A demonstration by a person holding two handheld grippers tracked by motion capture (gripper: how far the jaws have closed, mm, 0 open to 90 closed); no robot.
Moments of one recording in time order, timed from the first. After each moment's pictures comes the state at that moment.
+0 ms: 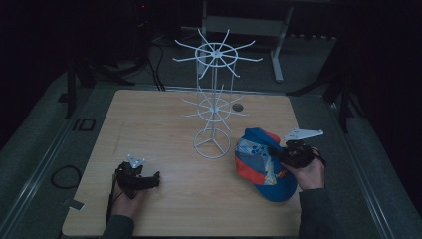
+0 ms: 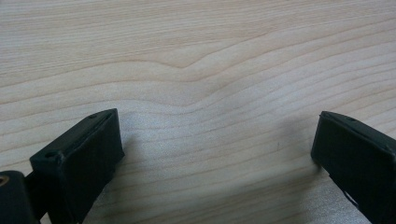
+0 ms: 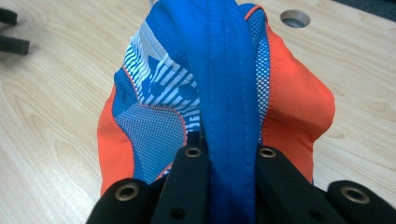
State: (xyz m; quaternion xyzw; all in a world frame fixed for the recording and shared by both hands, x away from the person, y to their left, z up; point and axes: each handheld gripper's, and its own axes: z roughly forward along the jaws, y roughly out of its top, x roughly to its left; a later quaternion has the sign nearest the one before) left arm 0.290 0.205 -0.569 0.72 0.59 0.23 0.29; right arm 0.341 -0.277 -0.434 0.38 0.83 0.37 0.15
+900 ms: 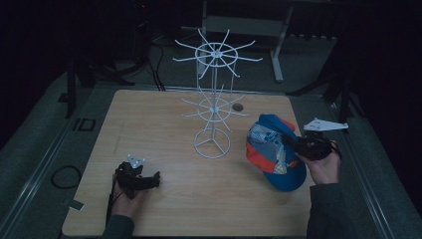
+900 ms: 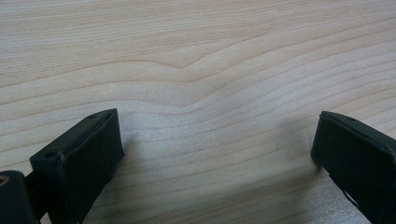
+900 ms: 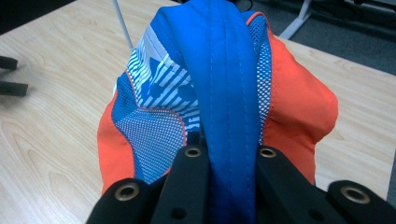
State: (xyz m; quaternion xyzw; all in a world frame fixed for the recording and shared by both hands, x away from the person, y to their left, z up) left arm 0.290 0.204 -0.569 0.72 0.59 0.23 0.29; right arm 0.342 -0.306 -0.399 0.39 0.80 0.42 0.19
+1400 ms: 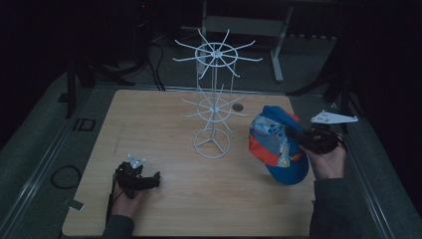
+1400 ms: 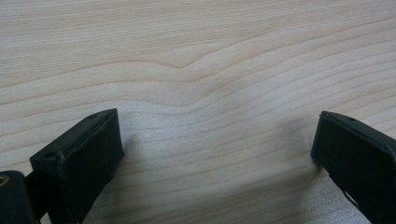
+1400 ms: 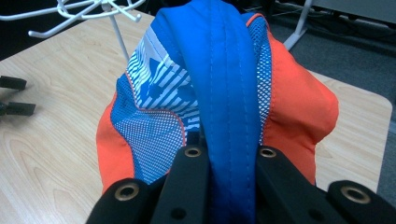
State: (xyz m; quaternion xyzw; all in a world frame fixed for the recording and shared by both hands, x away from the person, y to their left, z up) left arm 0.290 0.205 -0.569 0.72 0.59 0.23 0.29; right arm 0.346 -0.312 -0.376 0.39 0.79 0.44 0.20
